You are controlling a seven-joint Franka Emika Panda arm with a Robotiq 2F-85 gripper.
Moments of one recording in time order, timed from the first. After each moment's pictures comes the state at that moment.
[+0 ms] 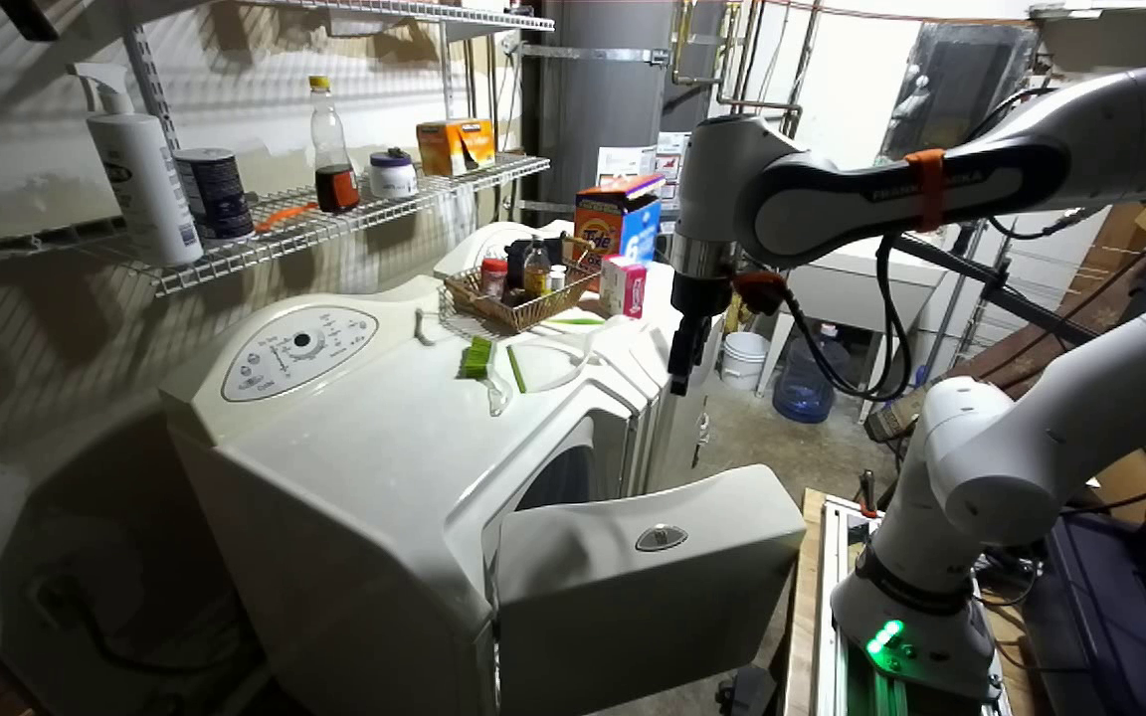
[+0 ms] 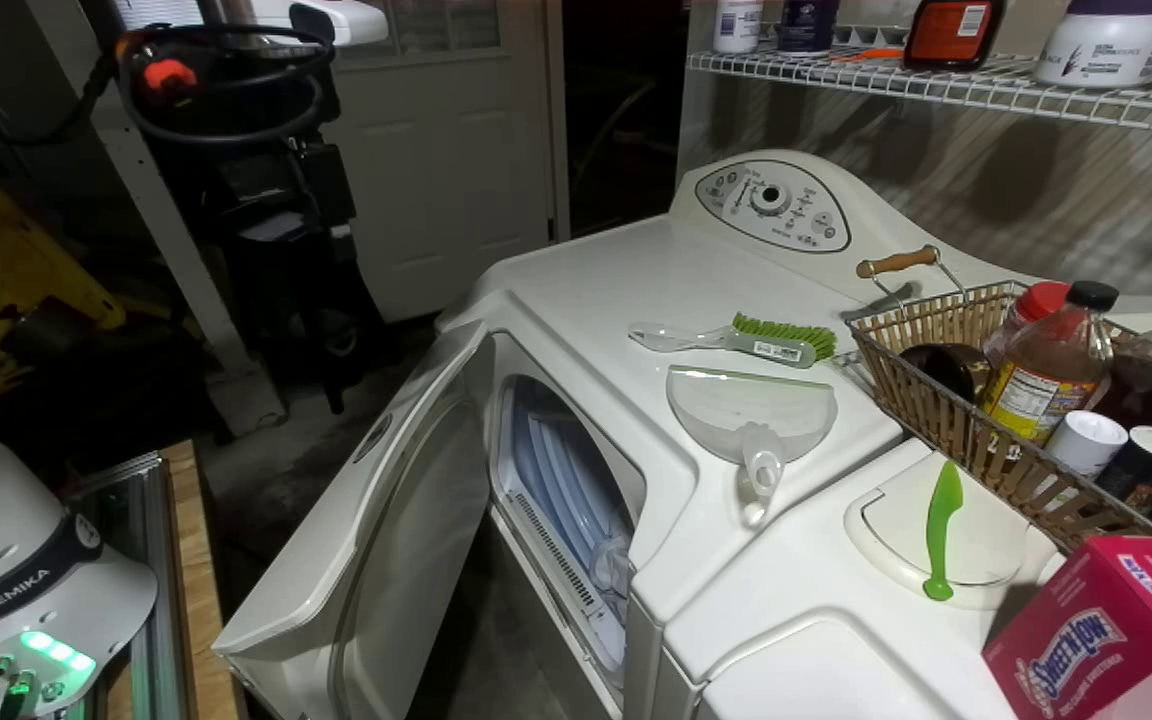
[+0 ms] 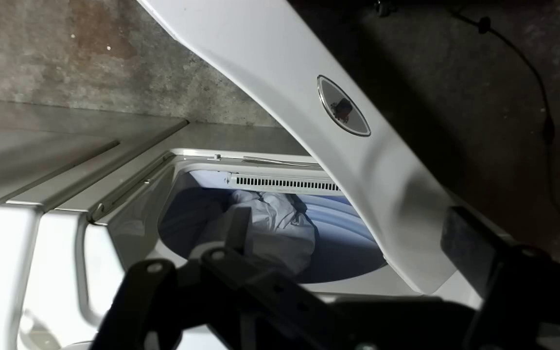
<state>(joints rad) 0.00 -0.60 0.00 -2.49 -0.03 1.87 0.02</state>
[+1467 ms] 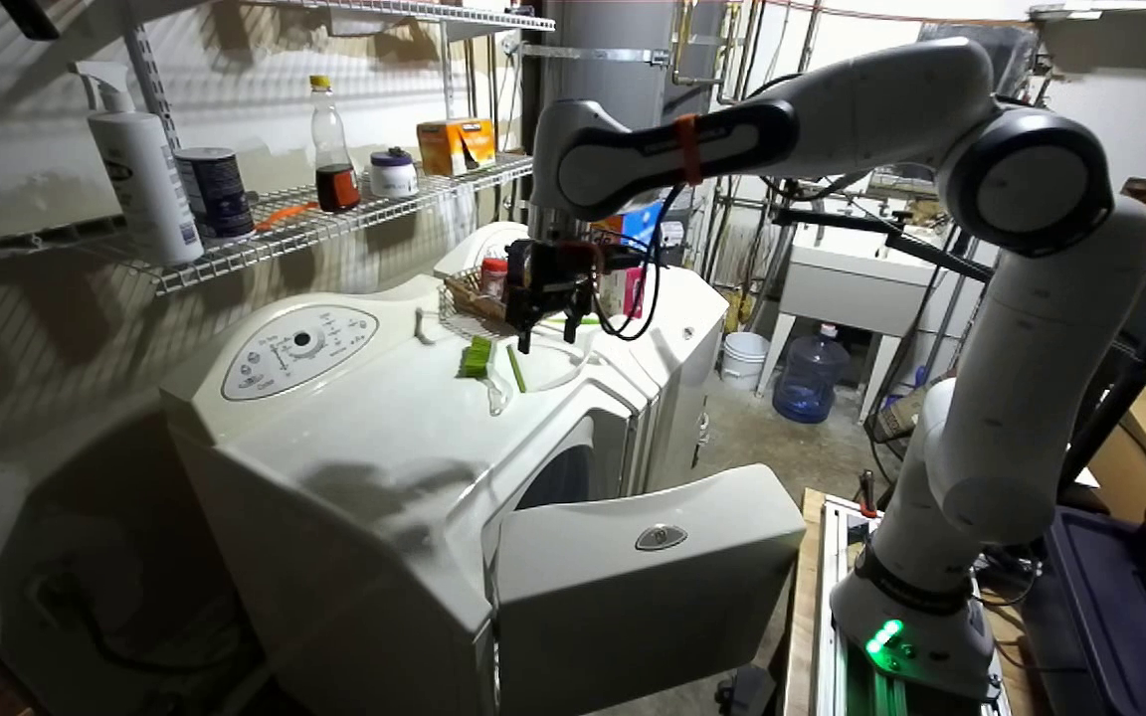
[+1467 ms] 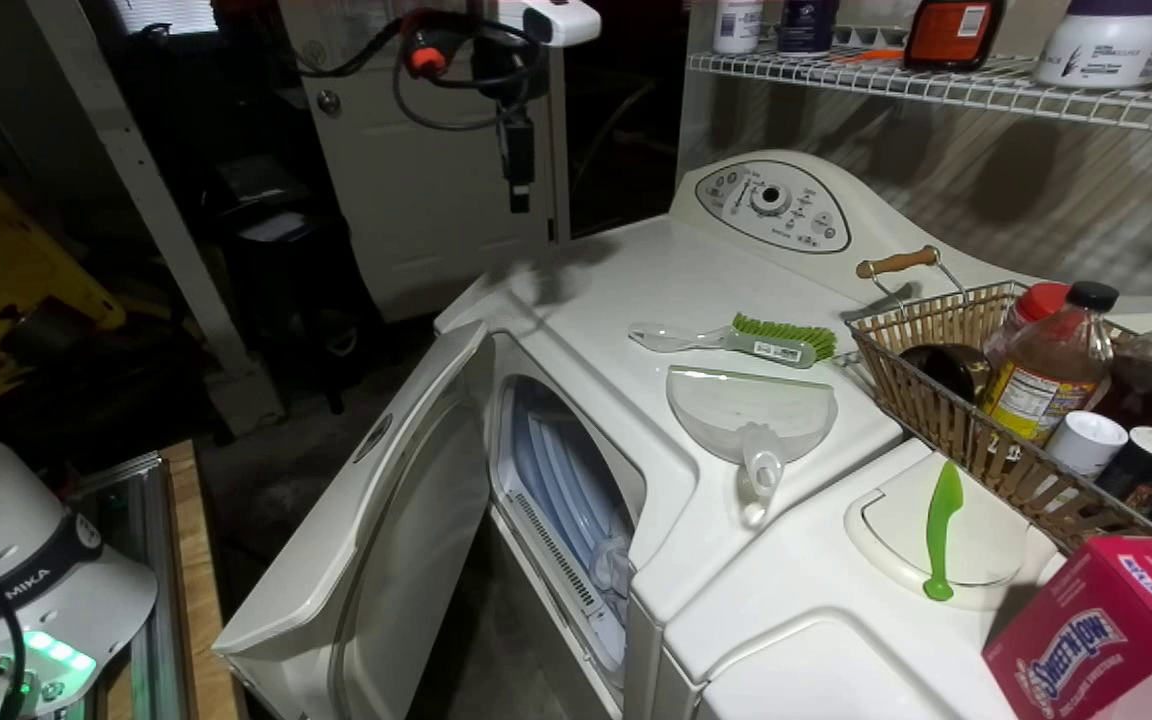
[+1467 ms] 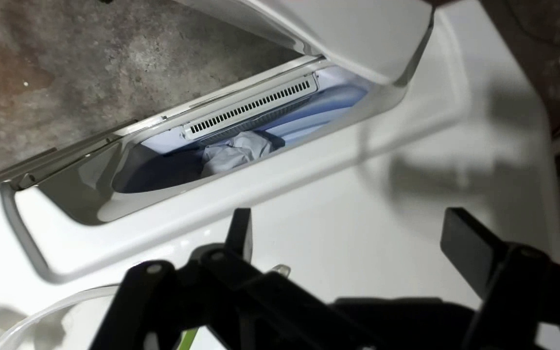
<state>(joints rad) -0.01 0.07 -0.02 -1.84 0.12 1.91 0.39</state>
